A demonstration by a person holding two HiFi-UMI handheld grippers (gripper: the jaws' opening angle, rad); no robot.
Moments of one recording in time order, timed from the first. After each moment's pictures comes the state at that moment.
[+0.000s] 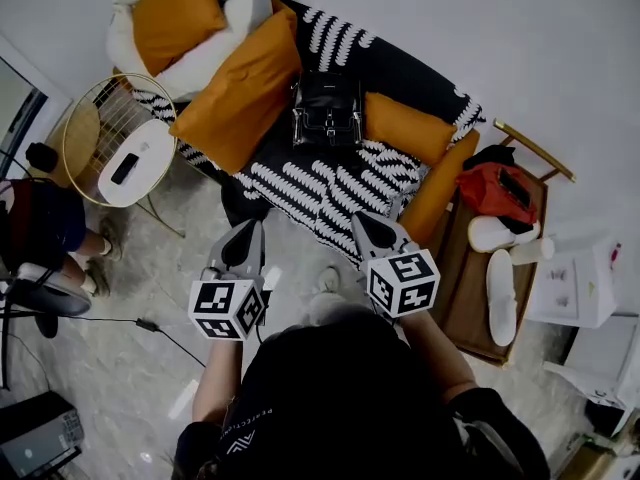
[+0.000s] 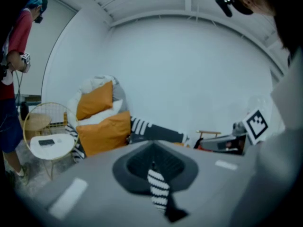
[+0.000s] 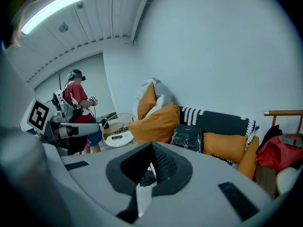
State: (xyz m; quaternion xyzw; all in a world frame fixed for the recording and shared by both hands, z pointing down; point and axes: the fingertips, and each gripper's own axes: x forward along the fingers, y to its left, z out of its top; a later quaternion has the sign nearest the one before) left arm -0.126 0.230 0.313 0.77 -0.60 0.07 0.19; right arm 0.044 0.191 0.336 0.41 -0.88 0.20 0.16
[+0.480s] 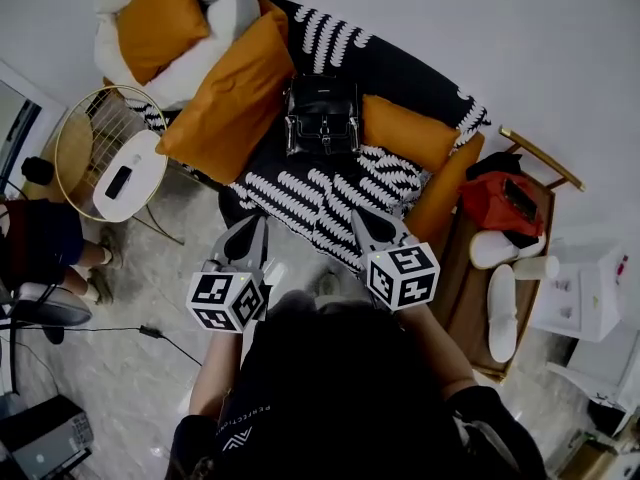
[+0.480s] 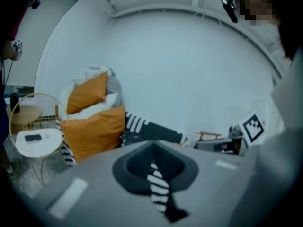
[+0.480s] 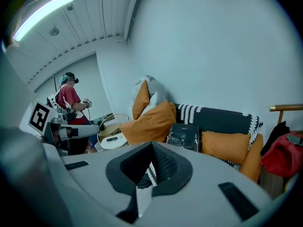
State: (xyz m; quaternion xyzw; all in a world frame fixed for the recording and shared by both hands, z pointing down) left arm -0.107 0.155 0.334 0.78 -0.58 0.06 0.22; right arm 0.057 0.119 0.359 0.41 -0.87 0.22 0.16
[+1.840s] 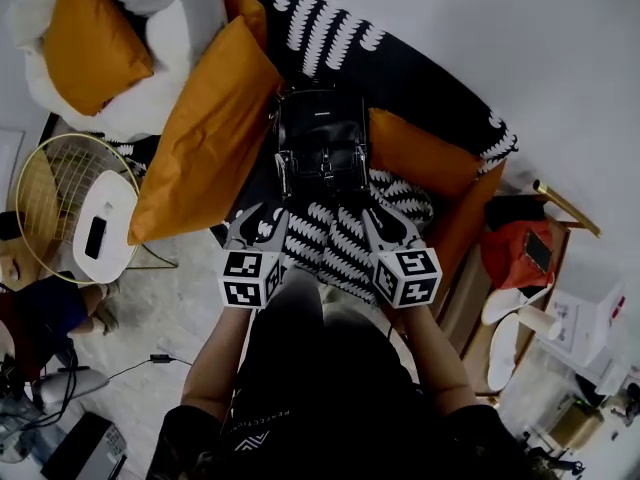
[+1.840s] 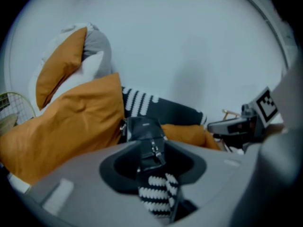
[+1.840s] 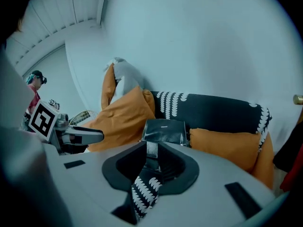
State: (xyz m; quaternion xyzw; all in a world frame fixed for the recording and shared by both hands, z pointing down) left arm -0.127 -0.095 0.475 0.79 -0.50 0.21 0.28; right arm 0.046 -0.098 0.462 0.48 -0.80 0.29 0.22
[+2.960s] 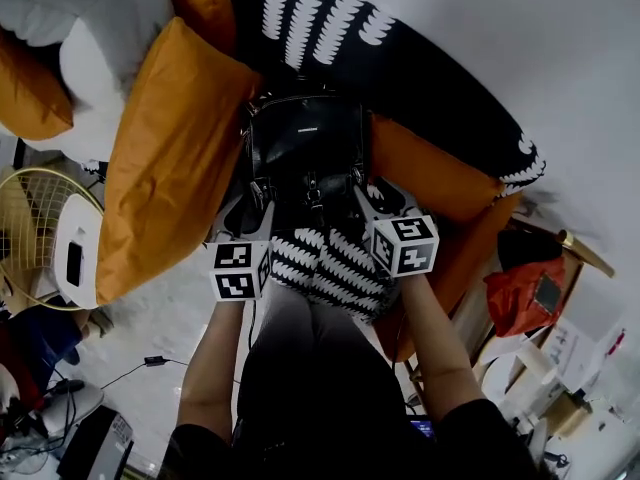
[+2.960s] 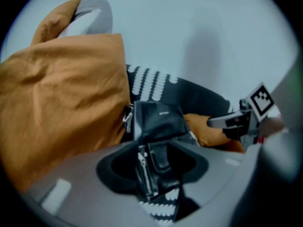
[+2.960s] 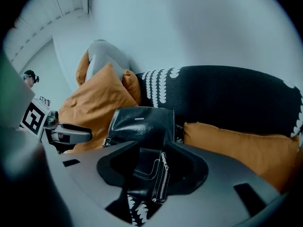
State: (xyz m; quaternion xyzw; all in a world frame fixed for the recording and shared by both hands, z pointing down) left arm -0.124 -0.200 0.598 0.74 -0.53 0.28 0.31; right arm 0.071 -0.234 0.602 0.45 -0.79 0.33 0.26
